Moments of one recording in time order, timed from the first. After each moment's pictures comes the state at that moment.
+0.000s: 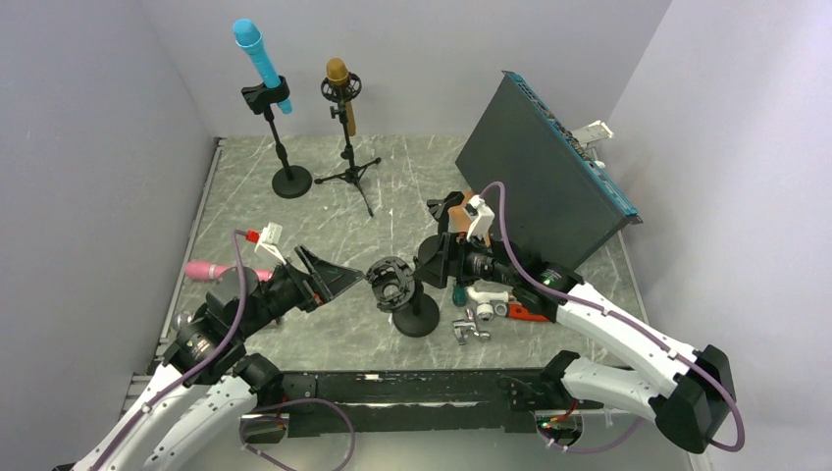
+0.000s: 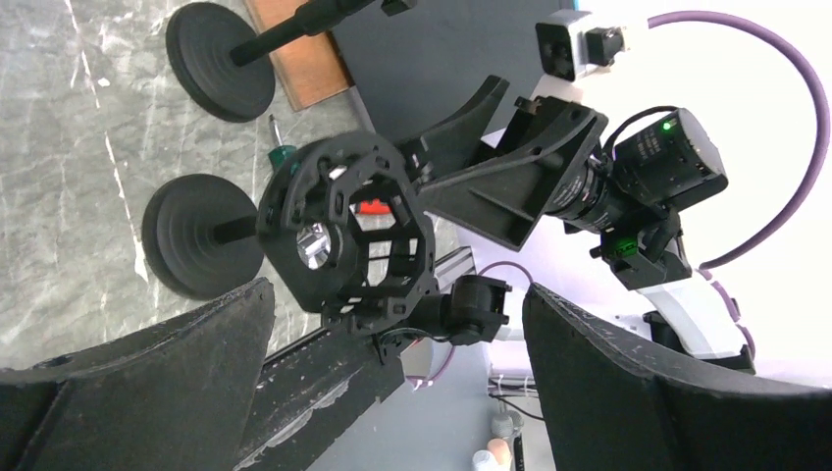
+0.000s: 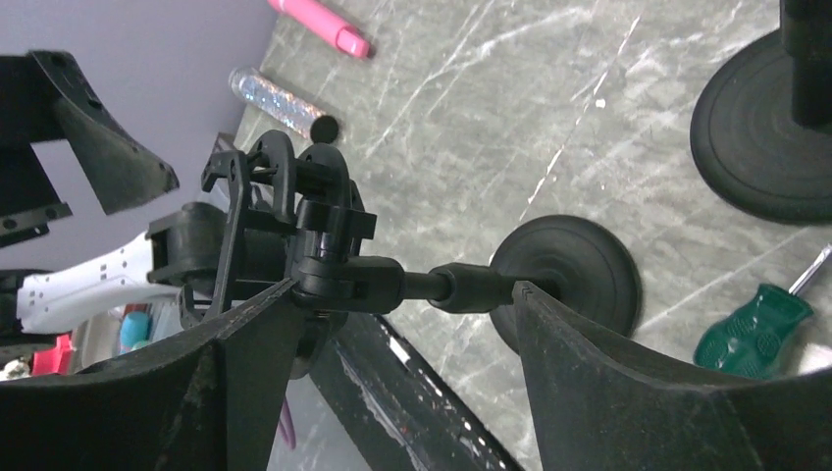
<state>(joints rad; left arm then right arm) -0.65 0.42 0.66 -0.44 0.16 -1.07 0.72 1.01 0.74 -0.16 -0.26 0.66</state>
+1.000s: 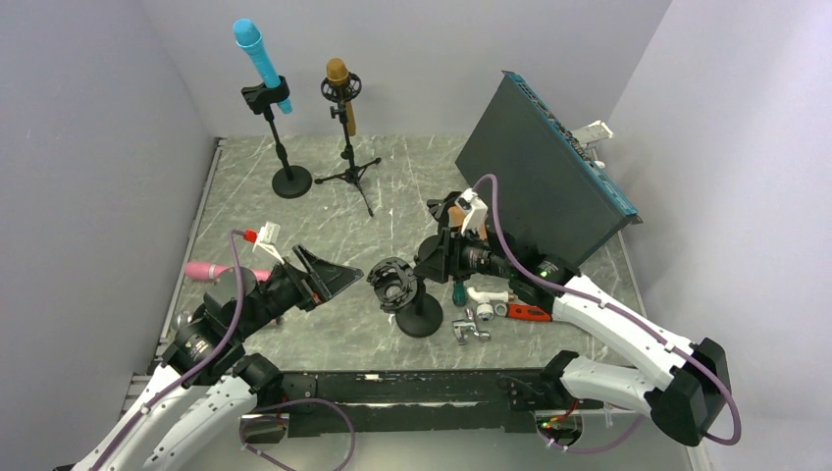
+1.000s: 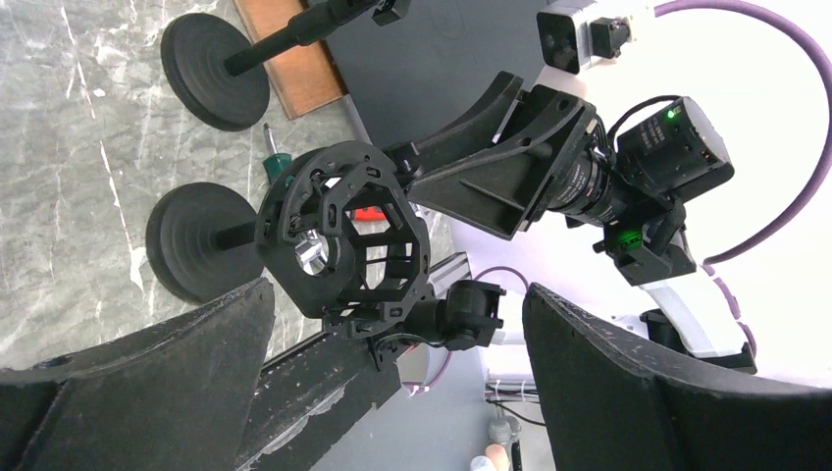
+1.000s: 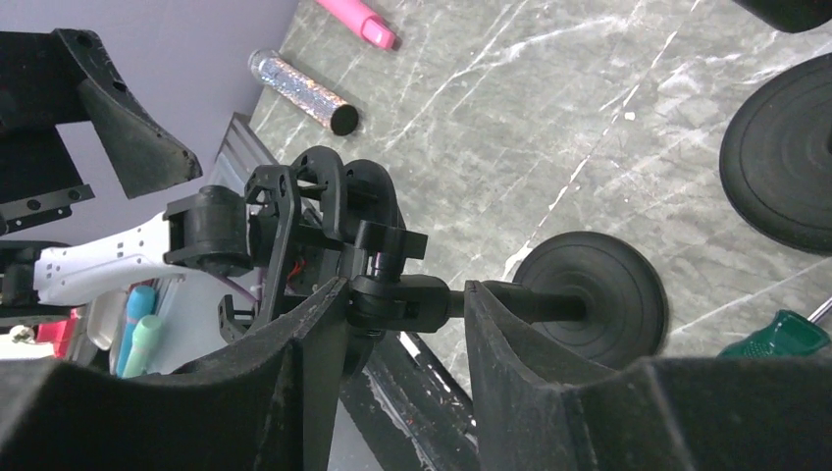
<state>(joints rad) -0.65 0.42 0.66 -0.42 0.15 -1.07 0.72 1.06 0.83 -0.23 -0.32 0.62</state>
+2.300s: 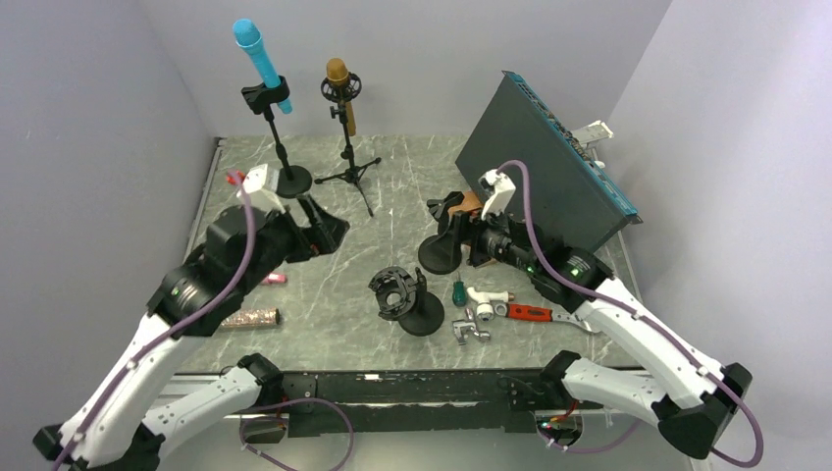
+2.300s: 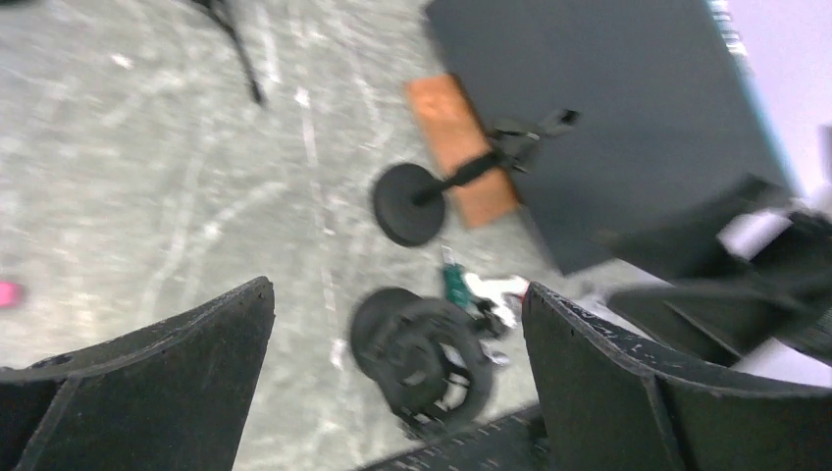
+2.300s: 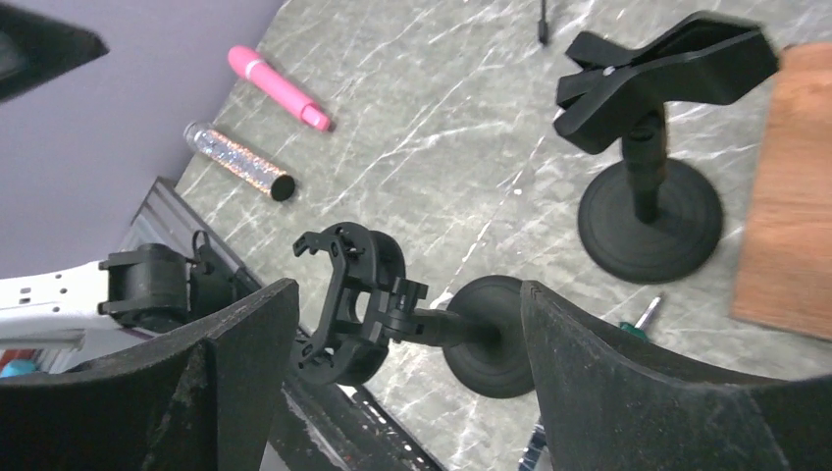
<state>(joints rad) -0.65 0.75 1.15 -0.73 -0.15 -0.73 0.72 0.99 1.00 -0.40 -0.13 0.48</state>
